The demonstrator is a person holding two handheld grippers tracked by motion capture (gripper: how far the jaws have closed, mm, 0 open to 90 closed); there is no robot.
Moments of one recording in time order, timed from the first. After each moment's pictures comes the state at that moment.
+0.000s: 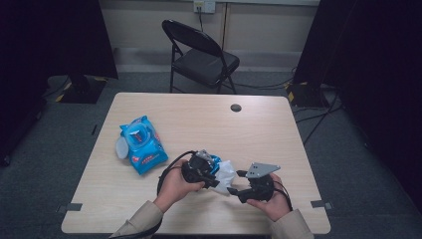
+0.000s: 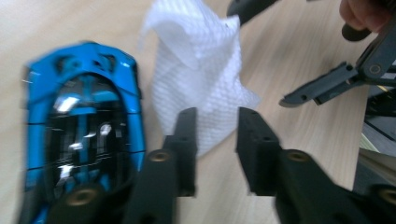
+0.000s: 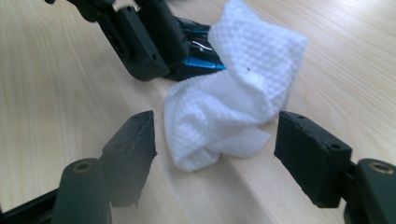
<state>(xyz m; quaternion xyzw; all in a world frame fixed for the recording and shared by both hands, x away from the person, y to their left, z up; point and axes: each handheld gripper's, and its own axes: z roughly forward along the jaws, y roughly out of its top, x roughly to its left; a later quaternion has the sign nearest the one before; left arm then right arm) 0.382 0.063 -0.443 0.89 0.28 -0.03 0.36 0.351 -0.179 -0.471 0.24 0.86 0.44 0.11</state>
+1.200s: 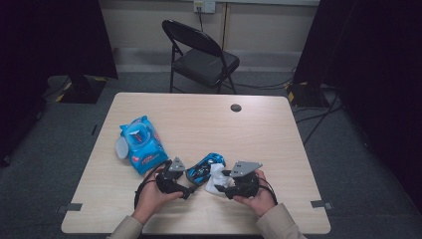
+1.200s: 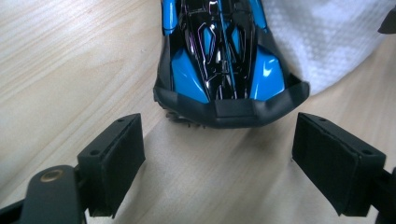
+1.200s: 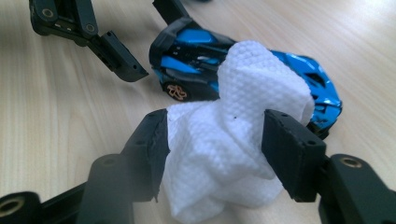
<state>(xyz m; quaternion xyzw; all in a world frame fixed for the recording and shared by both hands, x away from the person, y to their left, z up) 0.370 0.129 -0.496 0.87 0.31 0.09 0.36 0.362 -0.141 -0.478 0.20 0.87 0.42 0.12</state>
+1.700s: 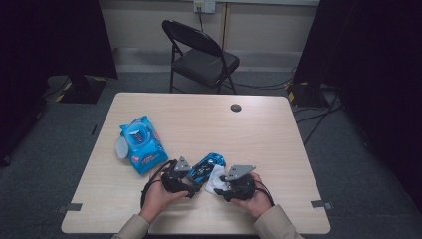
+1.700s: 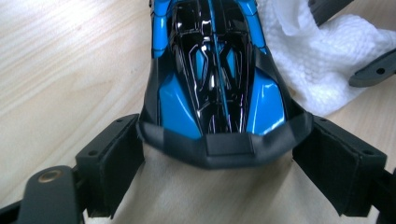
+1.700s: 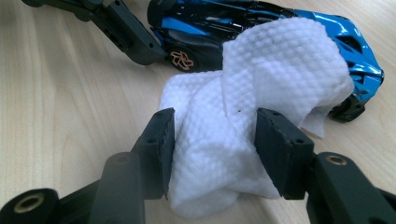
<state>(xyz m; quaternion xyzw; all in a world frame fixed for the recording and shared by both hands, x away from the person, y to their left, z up) 0.376 0.114 -0.499 0.87 0.31 0.10 0.37 0.363 -0.134 -0.497 0.21 0.89 0.39 0.10</state>
